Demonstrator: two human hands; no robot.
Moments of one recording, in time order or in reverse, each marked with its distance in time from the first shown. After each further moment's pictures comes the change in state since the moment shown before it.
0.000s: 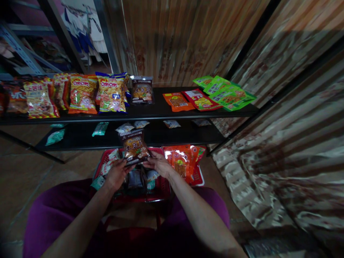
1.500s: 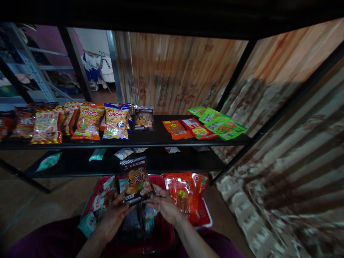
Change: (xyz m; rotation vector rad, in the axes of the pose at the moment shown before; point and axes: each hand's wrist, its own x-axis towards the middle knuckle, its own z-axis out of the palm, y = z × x) left_hand -0.004 -0.013 -0.015 -0.038 -0.129 -0.103; right_hand -0.021 0.000 0.001 -0.084 0.093 0.002
